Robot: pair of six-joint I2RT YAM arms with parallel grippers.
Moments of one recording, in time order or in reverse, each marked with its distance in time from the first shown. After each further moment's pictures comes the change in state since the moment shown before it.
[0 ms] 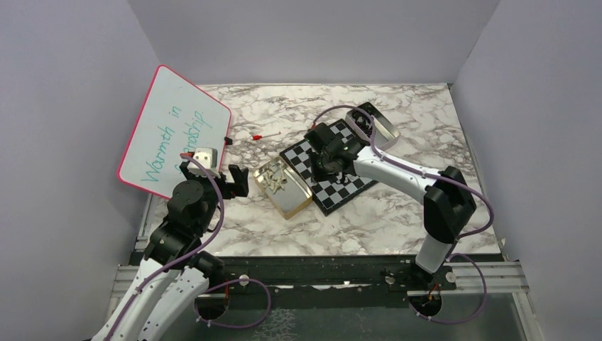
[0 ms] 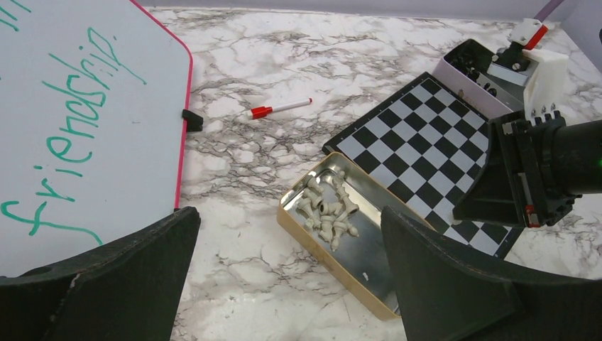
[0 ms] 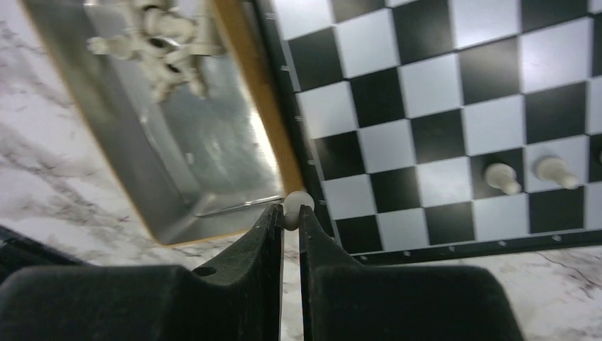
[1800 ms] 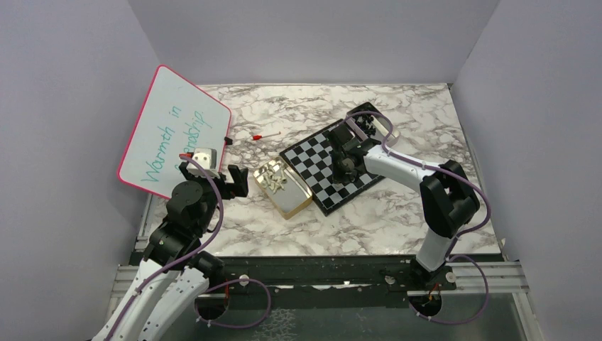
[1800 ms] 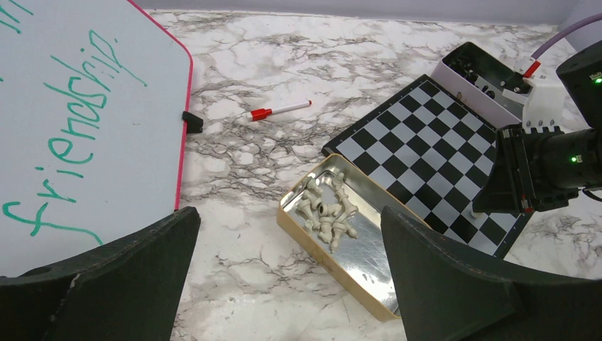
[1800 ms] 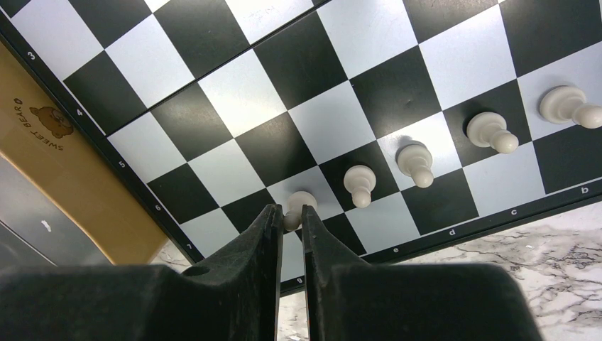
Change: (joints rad) left arm 0.000 -0.008 0.000 0.000 0.000 0.000; right arm -0.188 0.001 -0.188 0.041 0.064 0.031
